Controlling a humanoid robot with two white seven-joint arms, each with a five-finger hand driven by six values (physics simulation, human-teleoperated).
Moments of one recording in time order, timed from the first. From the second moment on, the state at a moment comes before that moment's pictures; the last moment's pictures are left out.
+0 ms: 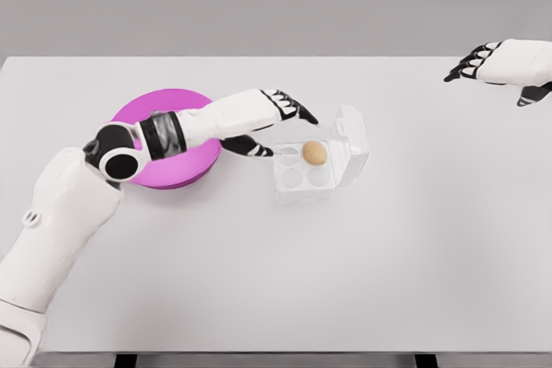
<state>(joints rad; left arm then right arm) -0.60 0.29 -0.50 -1.31 -0.51 -0.61 -0.48 -1.28 -0.95 1.42 -1.06 0.45 -0.61 0.24</state>
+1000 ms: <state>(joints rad) -0.28 0.75 -0.16 -1.52 -0.14 -0.61 -0.49 -1.19 -0.99 1.40 -1.48 0.56 -0.61 0.28</state>
